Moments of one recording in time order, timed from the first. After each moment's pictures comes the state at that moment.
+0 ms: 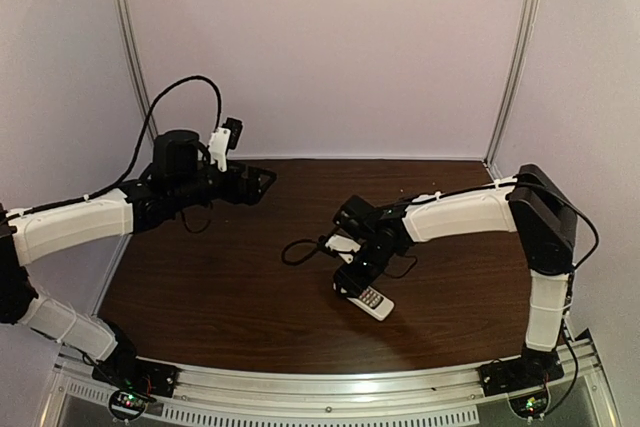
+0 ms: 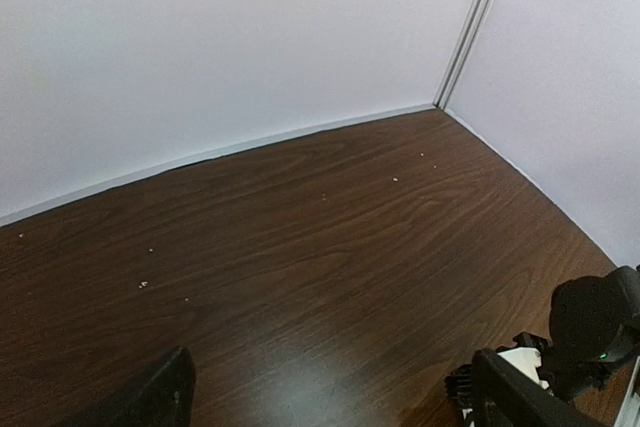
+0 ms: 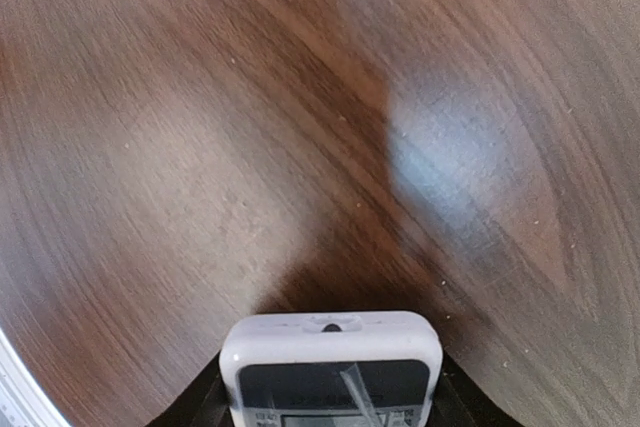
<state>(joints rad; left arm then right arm) -0.62 1.33 0.93 0.09 0.11 -0.19 0.91 1.97 1.32 -0.57 -0.15 0.09</state>
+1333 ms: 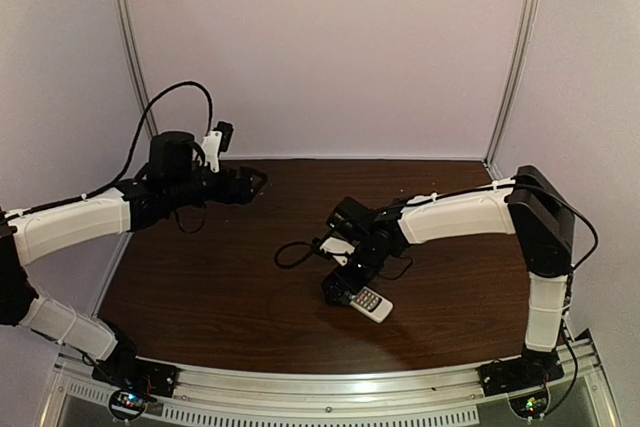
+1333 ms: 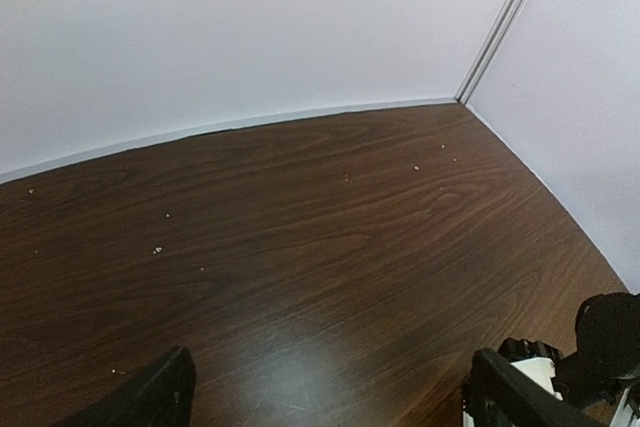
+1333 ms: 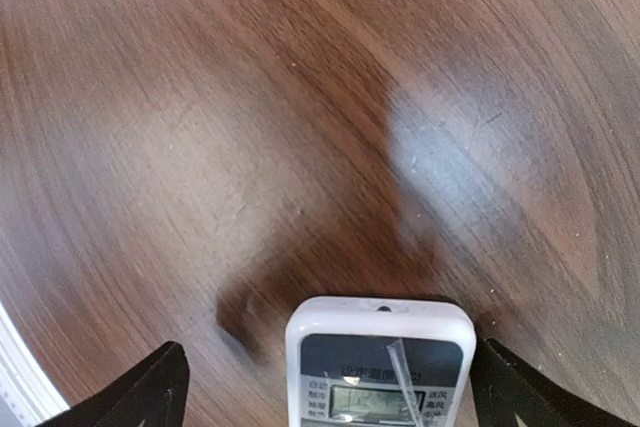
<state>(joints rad) -0.56 1.32 0.91 0.05 0.11 -0.25 0.93 1.98 1.35 -0.59 -0.15 0.09</state>
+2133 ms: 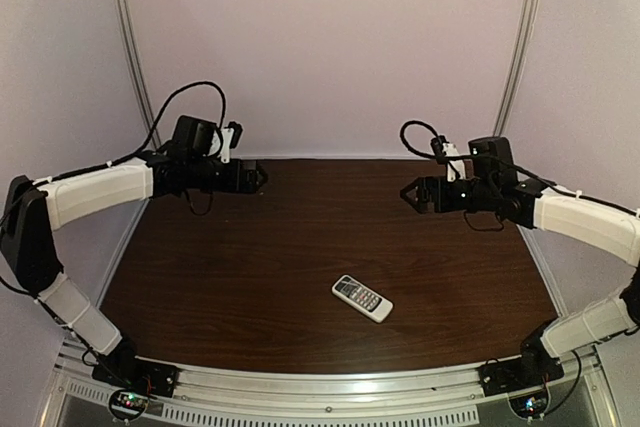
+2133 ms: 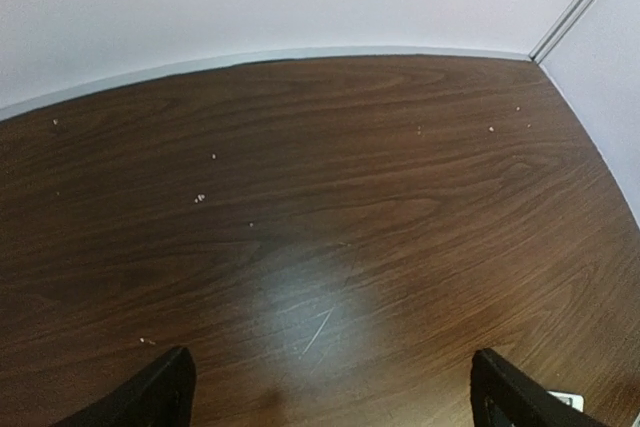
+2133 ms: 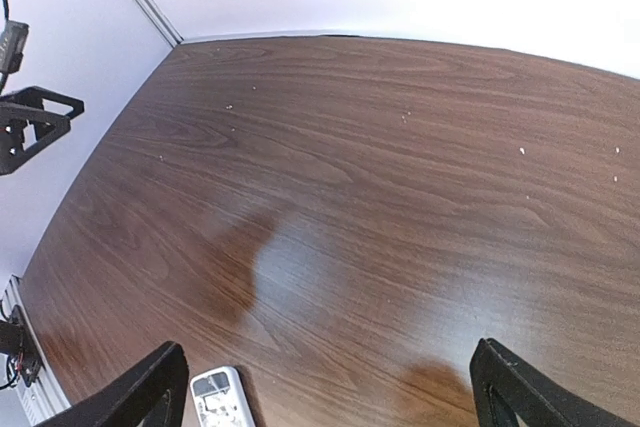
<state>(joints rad) -0.50 1.55 1.19 -0.24 0.08 -0.27 0.46 1.31 0.95 -0.18 -0.22 0.27</state>
